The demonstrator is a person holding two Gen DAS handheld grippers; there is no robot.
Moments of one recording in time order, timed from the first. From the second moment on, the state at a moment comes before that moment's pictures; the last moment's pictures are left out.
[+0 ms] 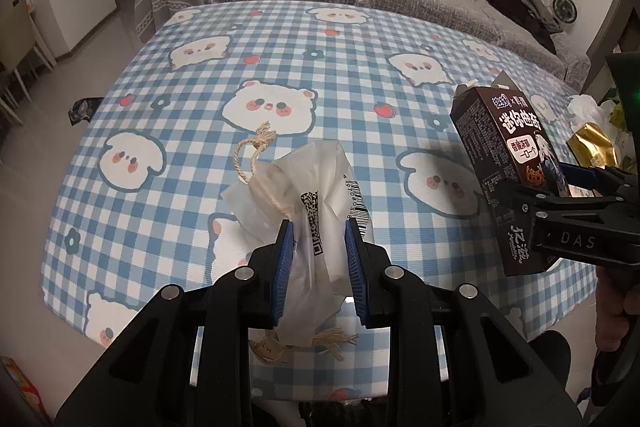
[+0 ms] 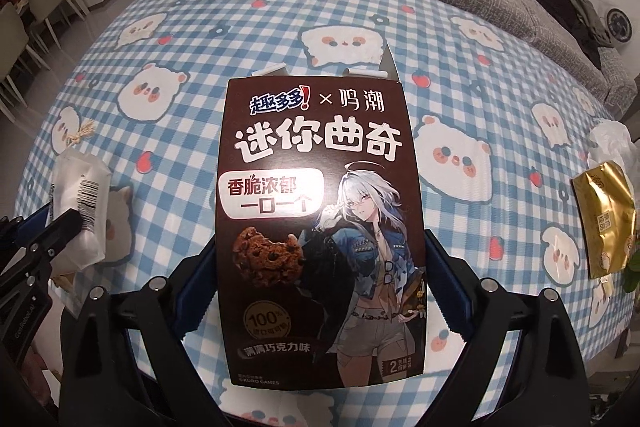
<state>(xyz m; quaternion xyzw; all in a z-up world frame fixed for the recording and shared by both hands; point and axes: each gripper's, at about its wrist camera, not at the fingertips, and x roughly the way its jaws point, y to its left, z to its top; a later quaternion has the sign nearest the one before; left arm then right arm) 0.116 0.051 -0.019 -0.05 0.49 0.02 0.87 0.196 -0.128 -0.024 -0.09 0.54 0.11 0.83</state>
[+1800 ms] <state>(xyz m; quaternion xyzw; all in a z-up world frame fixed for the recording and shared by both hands) -0.078 -0.005 0.015 -0.03 0.44 0.00 0.90 -0.039 -0.165 0.012 -0.04 0.48 0.08 0.87</state>
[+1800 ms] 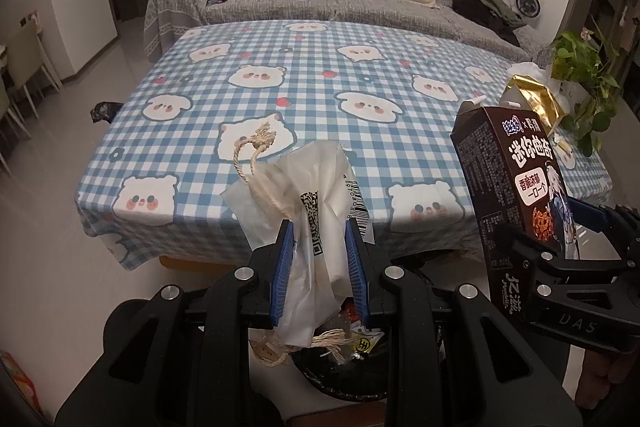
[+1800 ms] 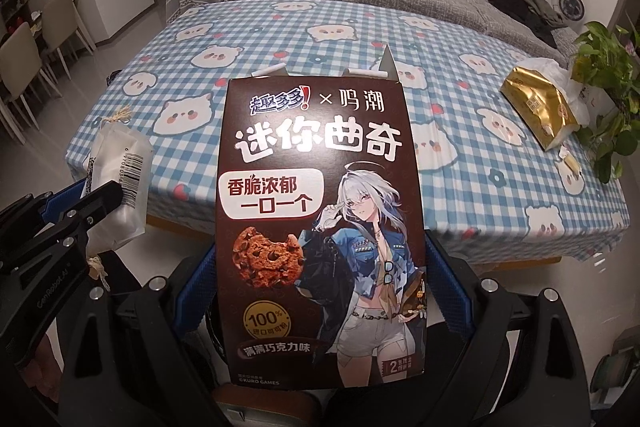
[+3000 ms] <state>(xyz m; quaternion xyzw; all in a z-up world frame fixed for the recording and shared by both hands) -0.097 0.016 -0.128 -0.06 0.50 0.00 0.86 -0.066 -0.147 -0.135 -0.03 0.56 0.08 0.82</state>
